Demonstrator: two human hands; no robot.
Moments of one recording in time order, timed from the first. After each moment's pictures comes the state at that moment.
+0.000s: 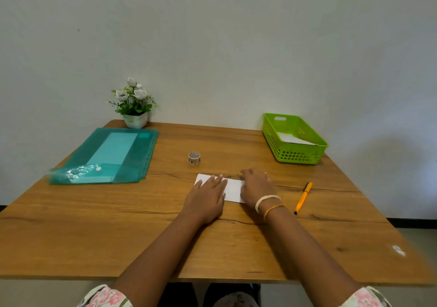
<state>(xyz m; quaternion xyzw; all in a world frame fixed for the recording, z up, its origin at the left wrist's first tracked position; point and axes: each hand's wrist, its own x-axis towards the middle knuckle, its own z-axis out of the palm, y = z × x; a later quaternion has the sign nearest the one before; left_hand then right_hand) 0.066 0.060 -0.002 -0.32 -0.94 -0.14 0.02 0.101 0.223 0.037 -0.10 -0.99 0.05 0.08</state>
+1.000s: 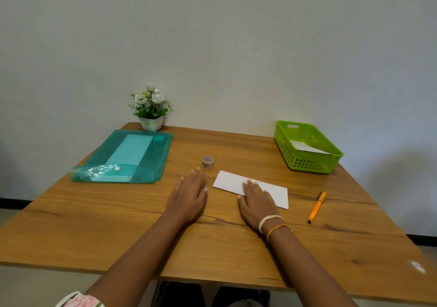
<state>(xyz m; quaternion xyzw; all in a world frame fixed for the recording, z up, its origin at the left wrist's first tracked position) 0.055 -0.009 0.007 -0.23 -0.94 -0.25 0.09 0.113 0.195 0.013 -0.06 -0.99 0.10 0.03</state>
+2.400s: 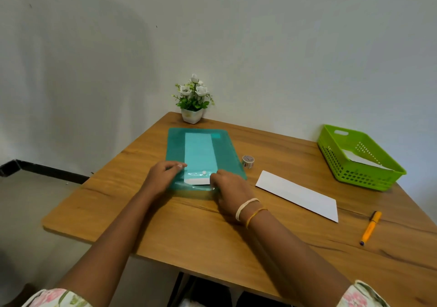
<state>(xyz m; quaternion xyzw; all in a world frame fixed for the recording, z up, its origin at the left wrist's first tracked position) 0.012 -0.163 0.023 -0.05 -0.84 -0.54 0.07 0.064 0.048 0.049 0.21 -0.97 0.10 0.11</state>
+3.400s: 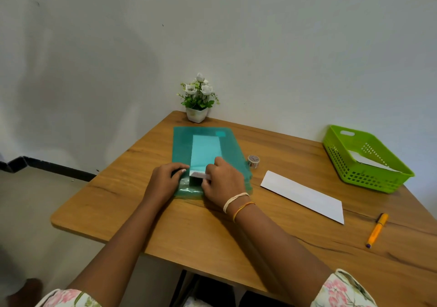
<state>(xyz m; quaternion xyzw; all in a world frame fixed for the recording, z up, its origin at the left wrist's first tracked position) 0.023 -0.164 0.012 -0.09 -0.87 -0.44 0.19 0.052 0.011 0.051 0.16 -0.96 0.10 0.23</state>
